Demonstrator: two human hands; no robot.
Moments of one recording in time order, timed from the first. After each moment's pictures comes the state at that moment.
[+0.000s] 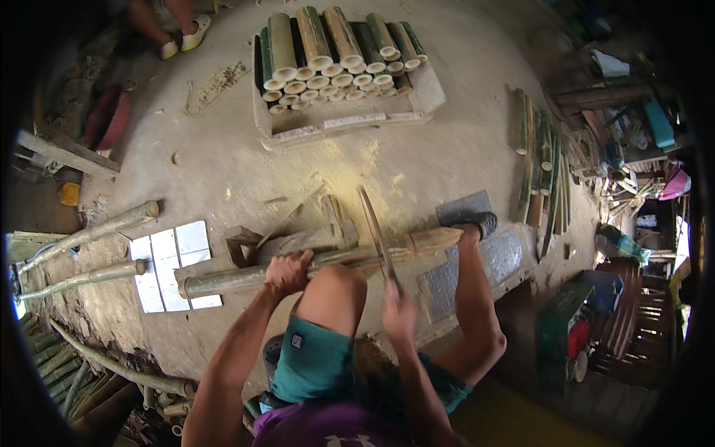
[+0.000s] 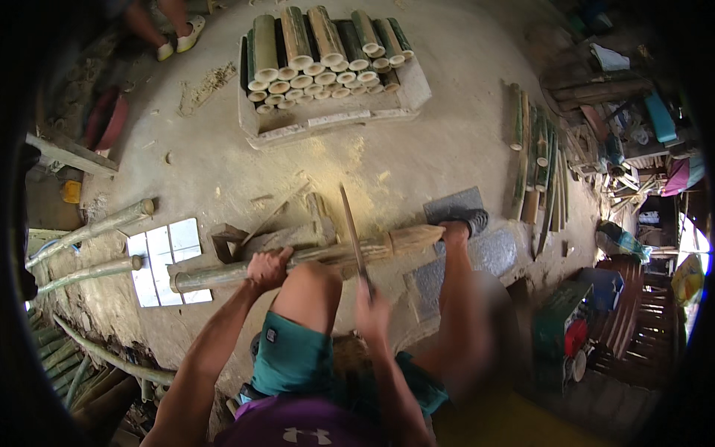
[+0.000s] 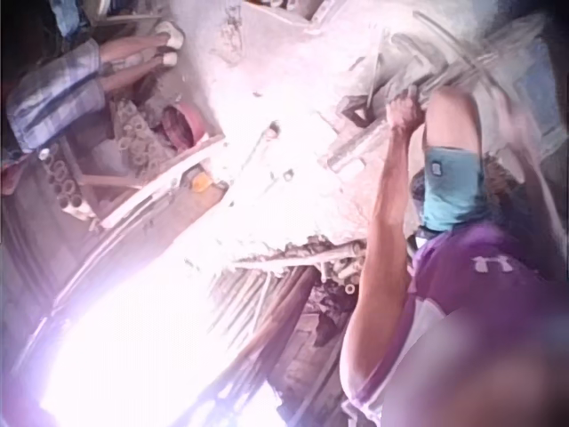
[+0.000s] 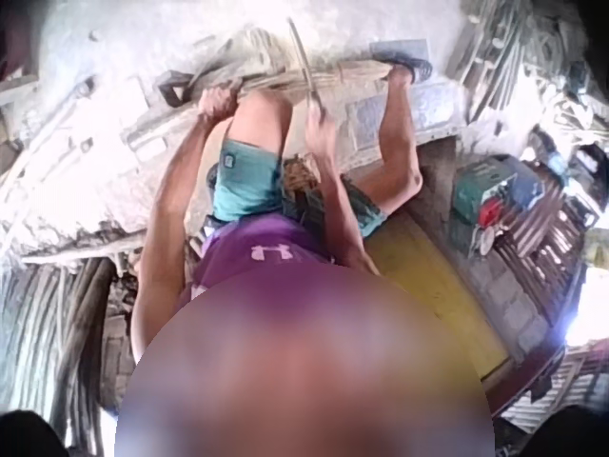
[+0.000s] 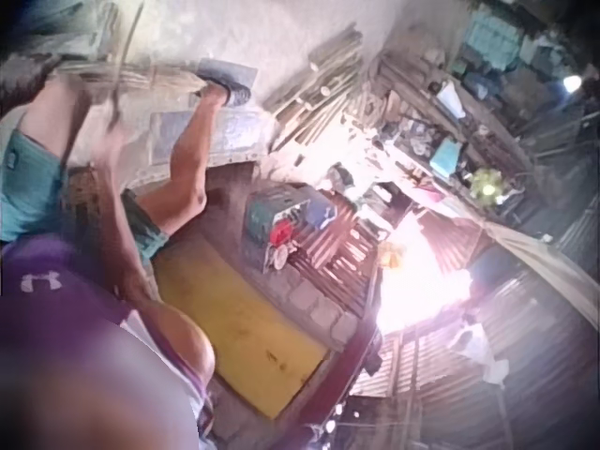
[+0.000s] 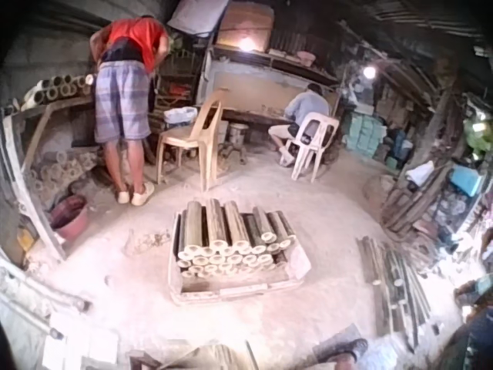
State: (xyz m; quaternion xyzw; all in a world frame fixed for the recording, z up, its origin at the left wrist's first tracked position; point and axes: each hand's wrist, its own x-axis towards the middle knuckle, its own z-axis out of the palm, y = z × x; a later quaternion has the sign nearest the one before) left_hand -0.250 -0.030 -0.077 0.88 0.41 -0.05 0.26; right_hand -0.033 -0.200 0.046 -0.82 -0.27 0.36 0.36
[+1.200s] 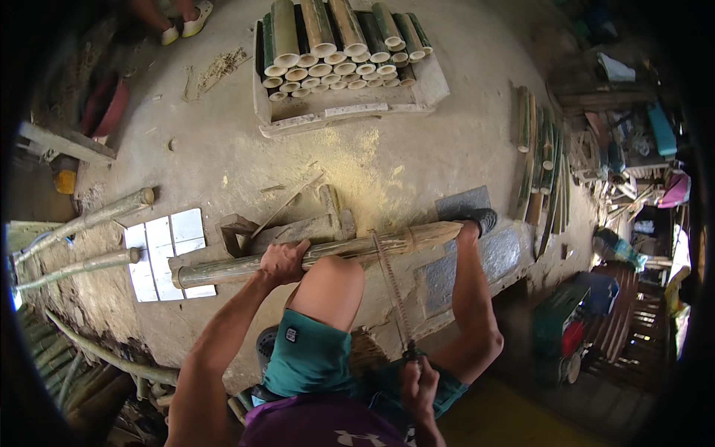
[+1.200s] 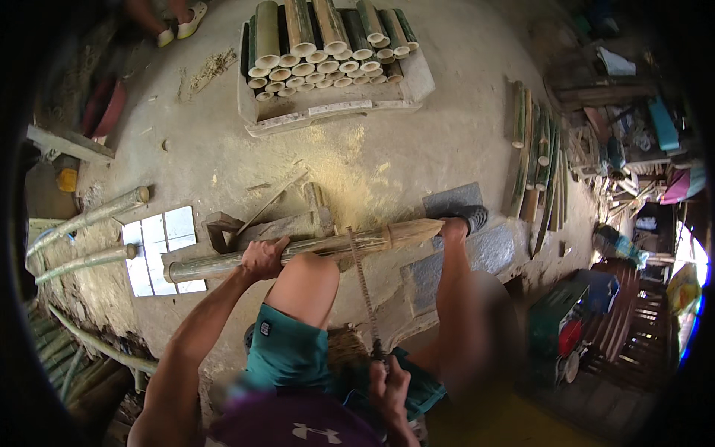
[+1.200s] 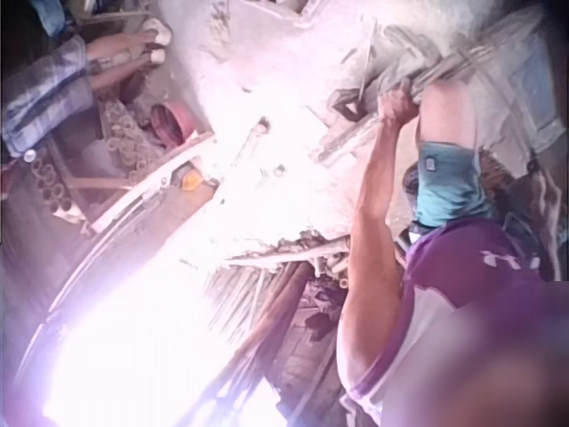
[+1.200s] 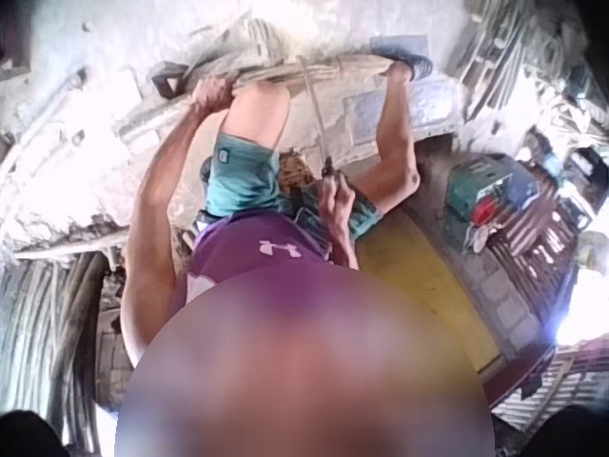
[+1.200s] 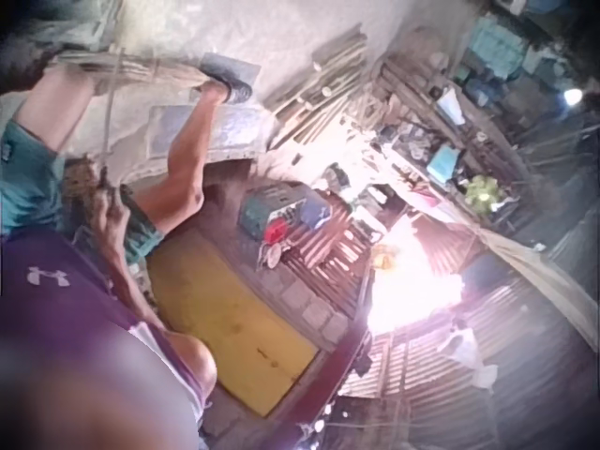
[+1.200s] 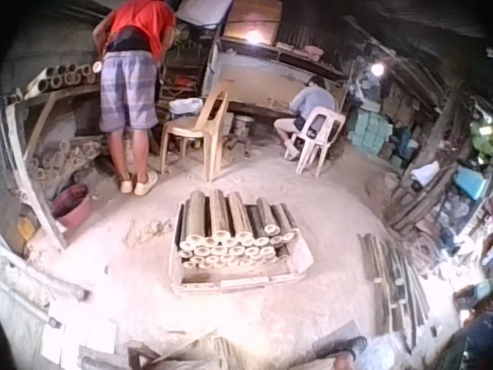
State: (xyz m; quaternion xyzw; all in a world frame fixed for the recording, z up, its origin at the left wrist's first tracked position) left_hand -0.248 -0.021 -0.068 0.87 0.39 -0.10 0.28; right_hand -0.046 -0.303 0.108 -0.83 -0.31 0.37 0.30
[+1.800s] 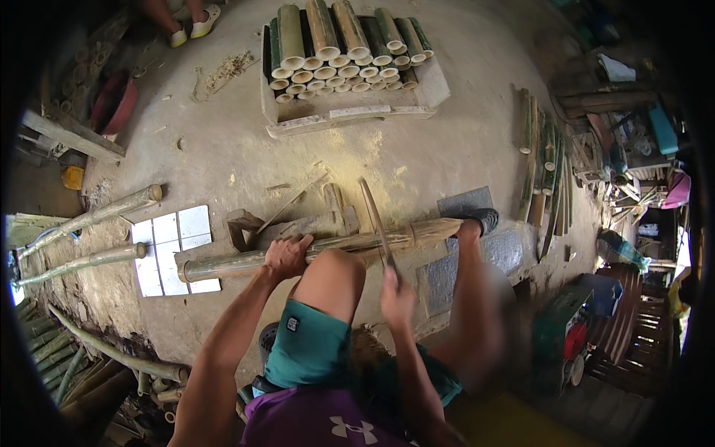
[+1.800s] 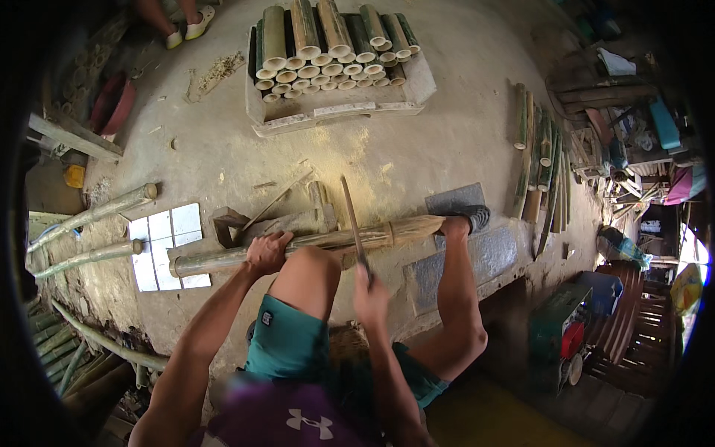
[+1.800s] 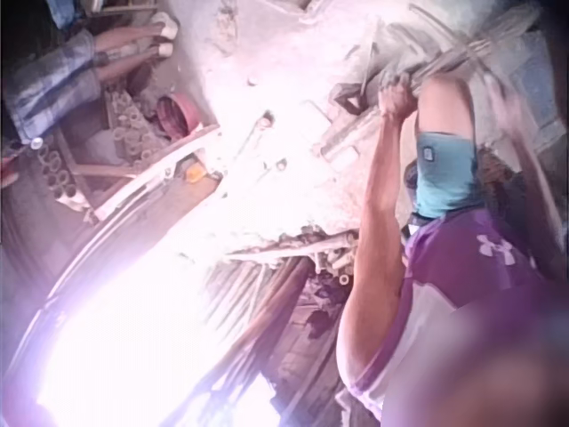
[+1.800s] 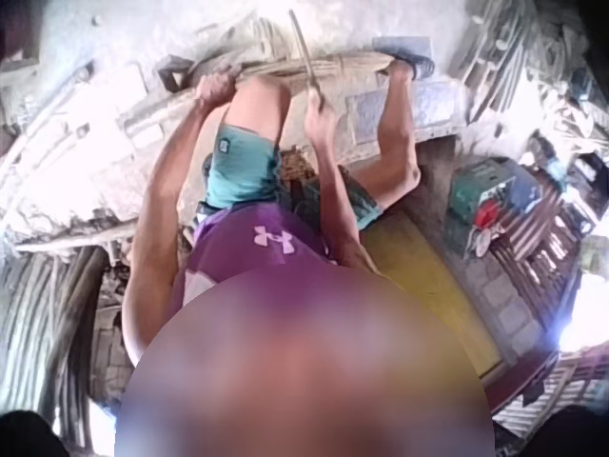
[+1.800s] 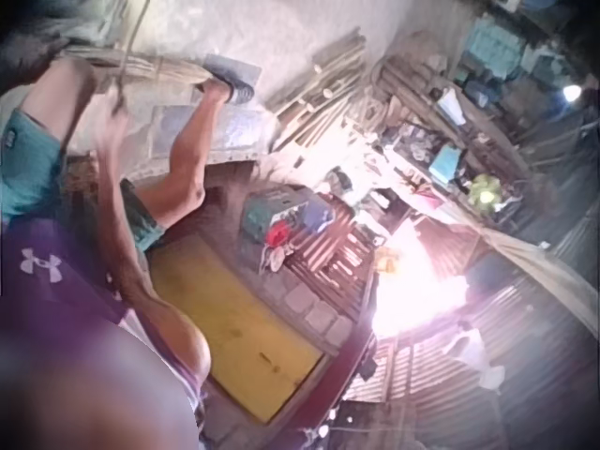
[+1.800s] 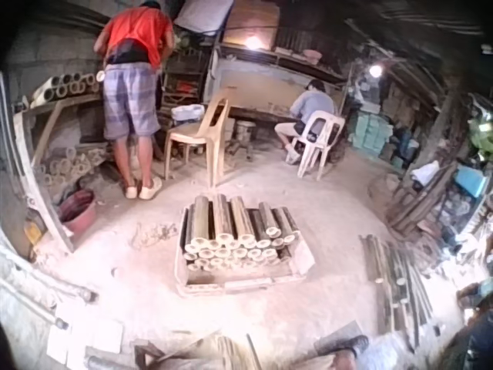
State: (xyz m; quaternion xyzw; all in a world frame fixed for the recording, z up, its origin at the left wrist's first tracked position) left_hand -0.254 -0.036 -0.090 0.87 0.42 -0.03 0.26; right_hand -0.032 -0.236 0.021 -0.78 -0.35 0.30 0.42
